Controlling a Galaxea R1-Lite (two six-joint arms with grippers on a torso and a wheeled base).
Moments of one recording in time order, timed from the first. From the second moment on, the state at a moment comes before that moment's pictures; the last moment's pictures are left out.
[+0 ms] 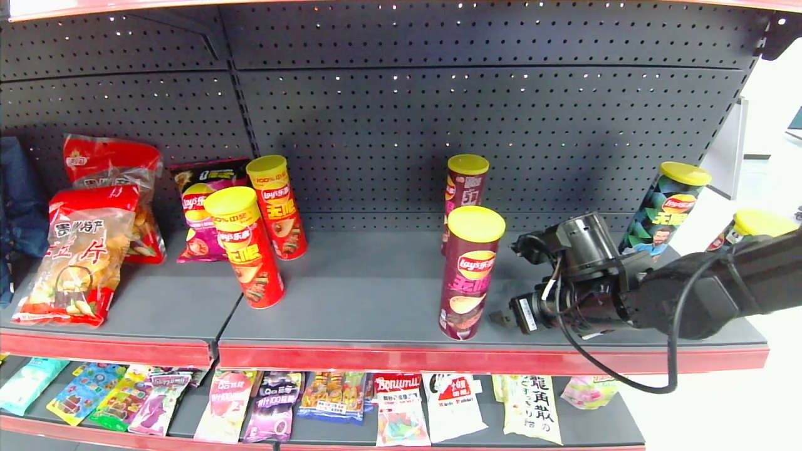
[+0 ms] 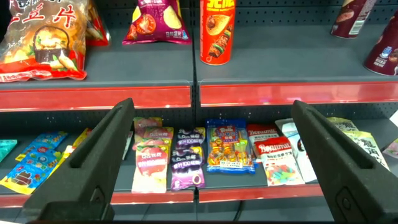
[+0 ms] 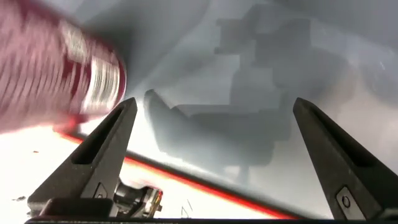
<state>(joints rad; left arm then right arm) 0.00 0.00 0.00 0.01 -0.07 0.00 0.45 1.90 -0.93 -0.14 -0.12 0.05</state>
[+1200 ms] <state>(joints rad) 0.00 0.00 0.00 0.01 -0.07 0.00 0.15 0.54 -0.32 0.01 0.09 -0.10</state>
